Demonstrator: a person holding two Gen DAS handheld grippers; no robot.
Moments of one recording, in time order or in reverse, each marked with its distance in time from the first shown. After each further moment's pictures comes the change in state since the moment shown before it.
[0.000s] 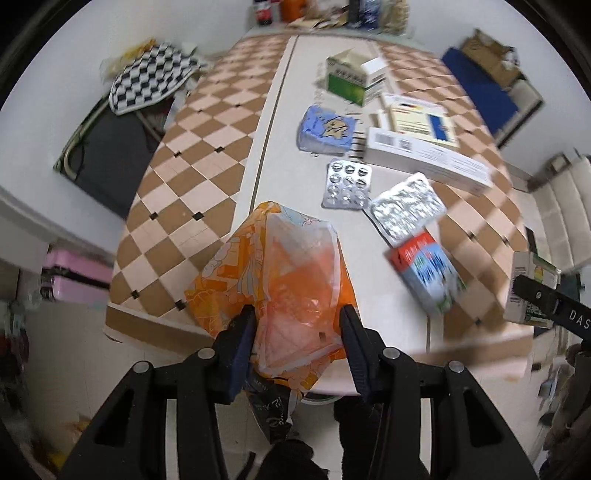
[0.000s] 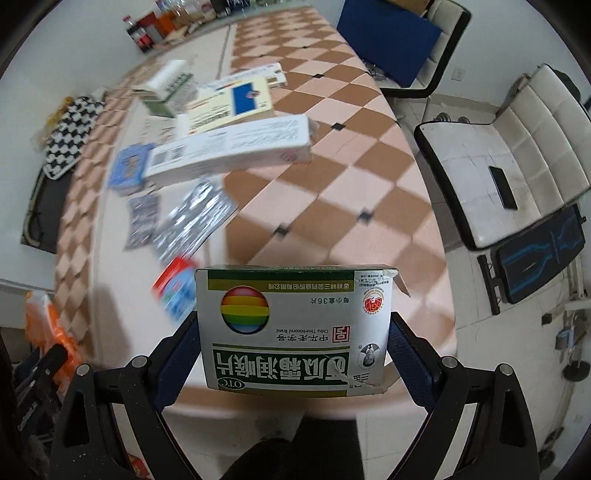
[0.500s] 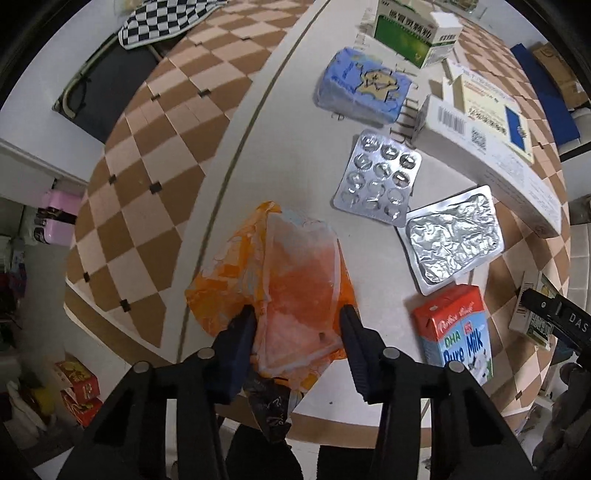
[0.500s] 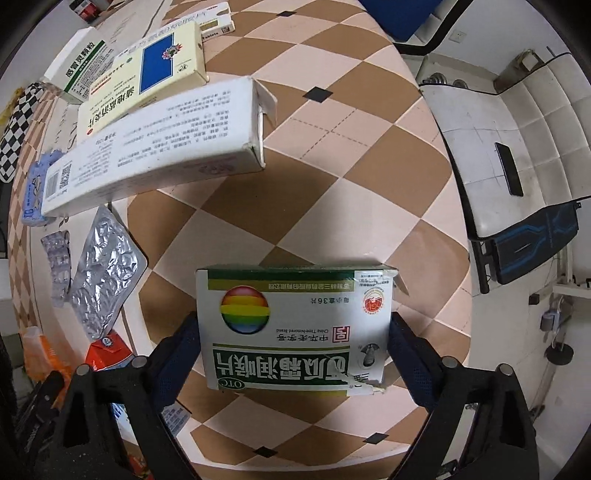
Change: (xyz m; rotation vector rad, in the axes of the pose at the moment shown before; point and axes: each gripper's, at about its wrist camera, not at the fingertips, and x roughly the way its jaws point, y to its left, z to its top) left arm 0.102 -0.004 0.063 -0.207 0.223 0.058; right arm 0.124 -0.027 0.102 0.031 0.217 -0.087
